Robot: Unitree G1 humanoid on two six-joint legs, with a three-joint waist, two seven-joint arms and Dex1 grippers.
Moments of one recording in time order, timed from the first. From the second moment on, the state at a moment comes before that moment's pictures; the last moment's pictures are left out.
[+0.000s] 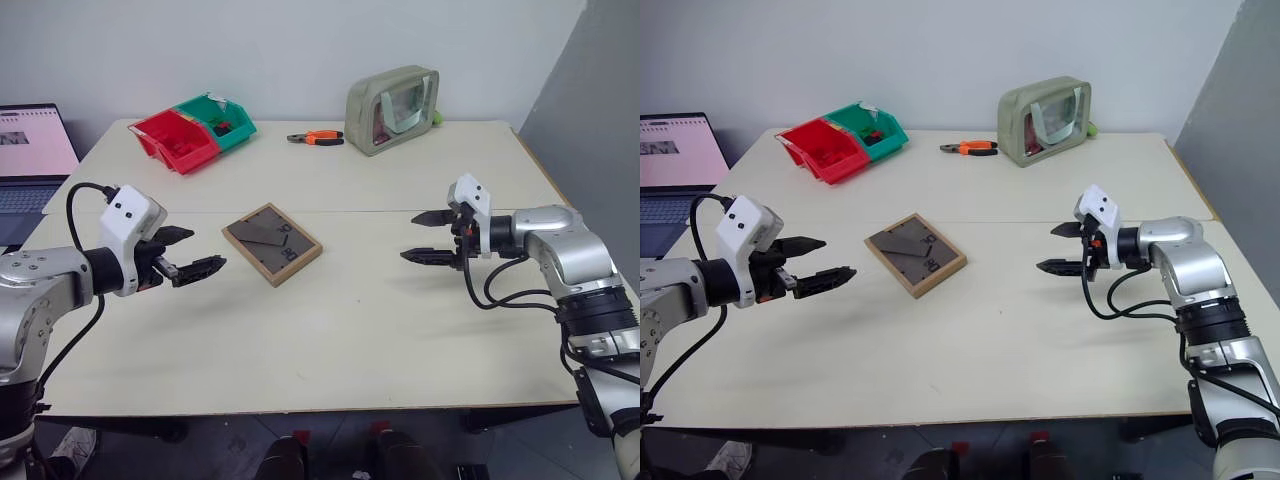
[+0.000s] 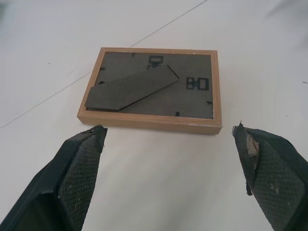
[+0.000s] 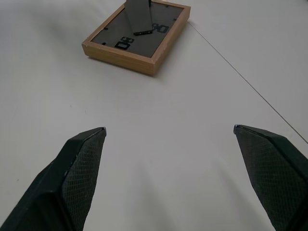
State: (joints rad) left arm -0.29 1.01 0.31 -0.24 -0.51 0.86 -0.84; right arm -0.81 -0.65 0.14 0.28 0.25 0.46 1.19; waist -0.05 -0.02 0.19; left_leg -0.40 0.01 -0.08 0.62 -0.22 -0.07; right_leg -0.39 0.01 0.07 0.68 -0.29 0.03
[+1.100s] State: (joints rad) left arm -0.37 0.41 0.24 0.00 -0.27 0.75 -0.18; right arm -1.17 -0.04 0.16 1.27 -0.08 0.00 0.50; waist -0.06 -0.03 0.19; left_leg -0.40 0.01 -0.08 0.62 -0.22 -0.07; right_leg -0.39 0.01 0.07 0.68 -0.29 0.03
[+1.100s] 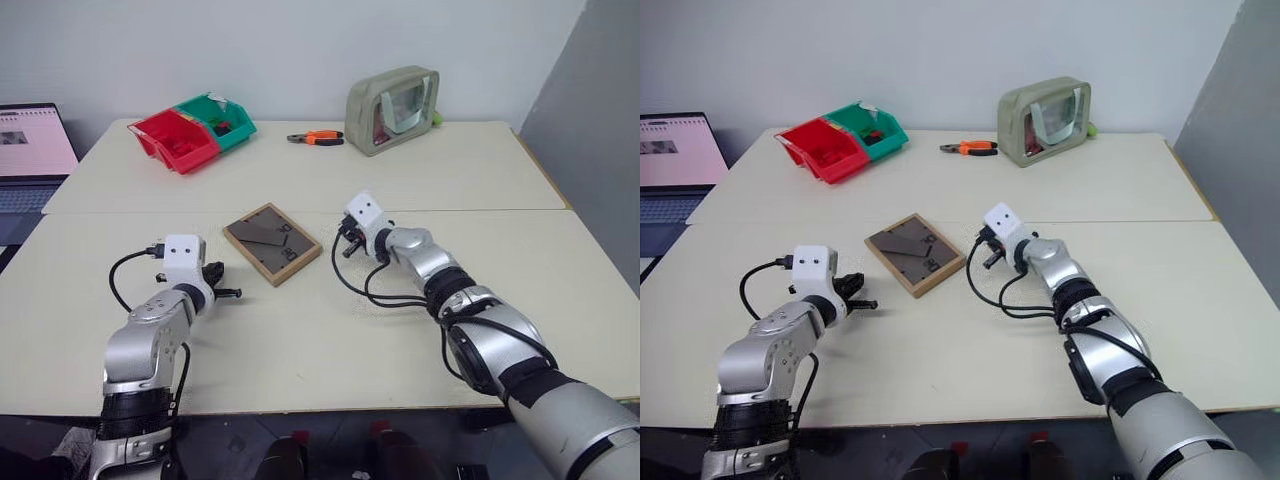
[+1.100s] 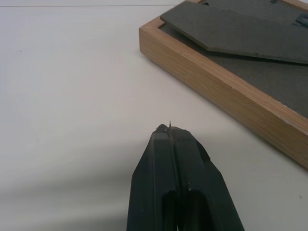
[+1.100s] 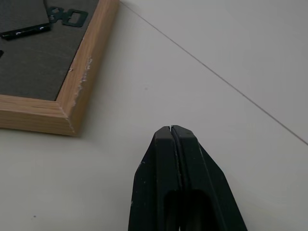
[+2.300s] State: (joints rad) left arm -0.28 0.52 -0.12 -0.41 -0.26 1.04 -0.43; right arm -0.62 -0.20 0.31 0.14 -0.05 0.56 0.90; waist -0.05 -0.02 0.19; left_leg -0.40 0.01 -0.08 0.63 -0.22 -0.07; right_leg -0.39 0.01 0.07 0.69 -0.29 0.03
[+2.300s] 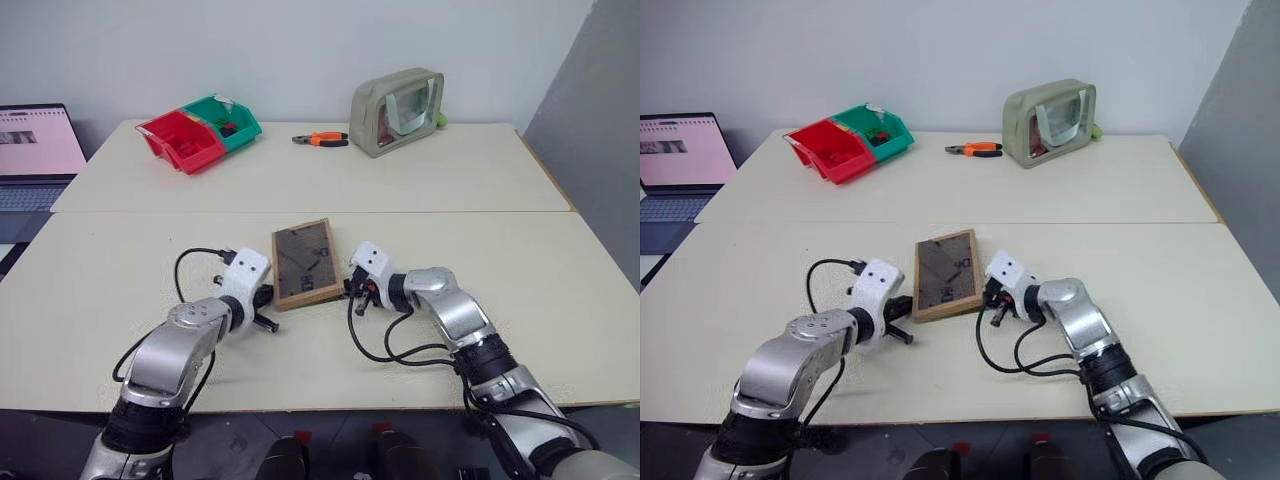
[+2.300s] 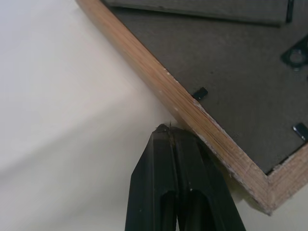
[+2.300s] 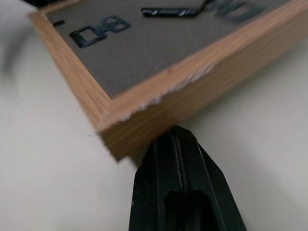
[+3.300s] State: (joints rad) left arm -0.59 0.60 -0.16 0.15 -0.16 0.74 -0.60; right arm -0.93 -0.21 0.33 0.68 -0.11 0.30 0.63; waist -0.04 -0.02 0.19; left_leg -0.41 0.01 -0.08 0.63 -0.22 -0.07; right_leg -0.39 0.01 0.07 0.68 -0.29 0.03
